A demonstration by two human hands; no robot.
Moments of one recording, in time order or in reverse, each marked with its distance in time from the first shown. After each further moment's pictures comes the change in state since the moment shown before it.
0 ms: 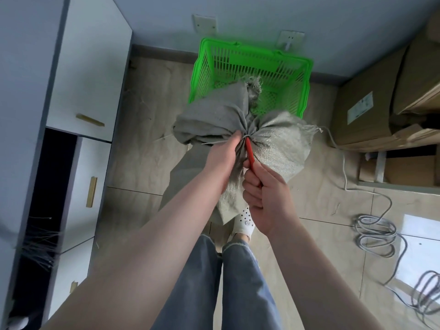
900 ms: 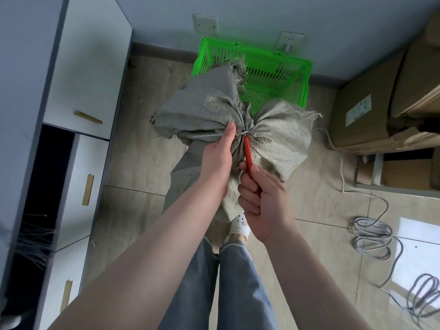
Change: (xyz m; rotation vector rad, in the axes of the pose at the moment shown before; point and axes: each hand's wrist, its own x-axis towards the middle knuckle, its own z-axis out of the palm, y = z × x) left_hand -0.011 -0.009 -0.002 -0.182 0.032 0.082; right_hand -0.012 0.004 0.000 0.048 -0.084 -0.004
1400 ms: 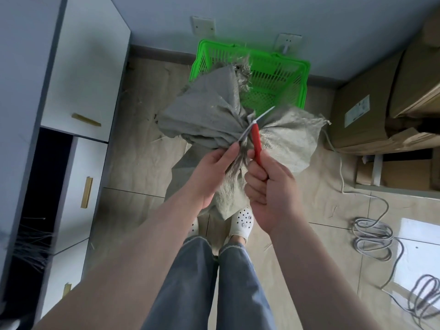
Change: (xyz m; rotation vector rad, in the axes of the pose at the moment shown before) left_hand 0.010 -0.018 -0.021 0.061 -0.337 0.130; right_hand 0.004 -0.025 0.009 -0.020 0.028 -0.035
